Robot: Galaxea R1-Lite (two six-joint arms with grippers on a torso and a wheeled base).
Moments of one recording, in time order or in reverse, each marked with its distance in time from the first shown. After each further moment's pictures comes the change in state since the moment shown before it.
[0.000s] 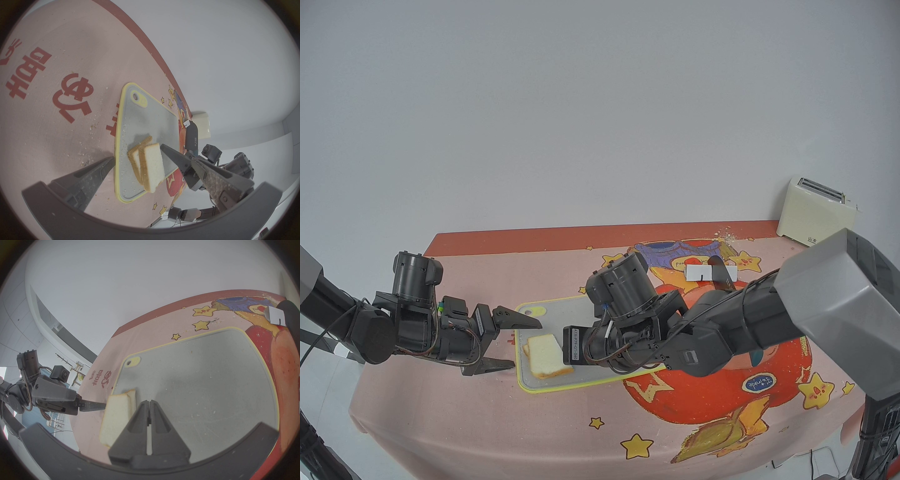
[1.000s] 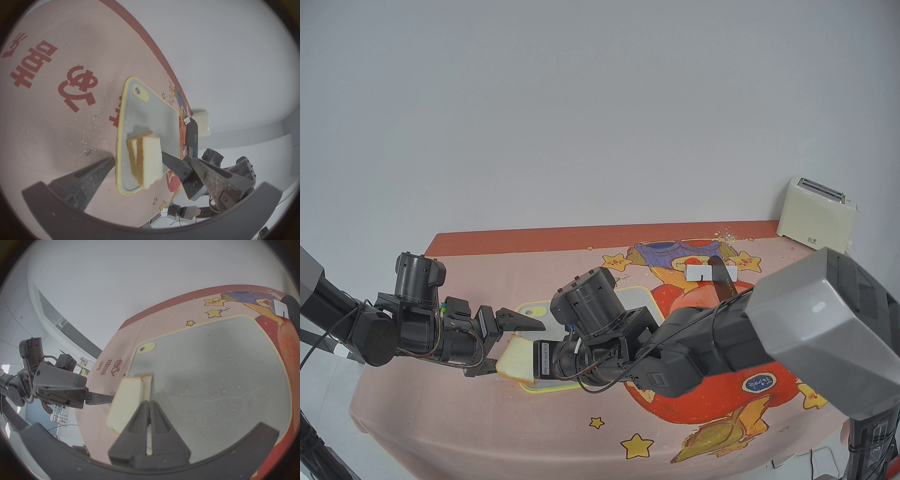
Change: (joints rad) left arm -0.020 0.003 0.006 -0.011 0.000 0.002; right arm 0.068 0.057 -0.074 -0.004 -0.007 0.045
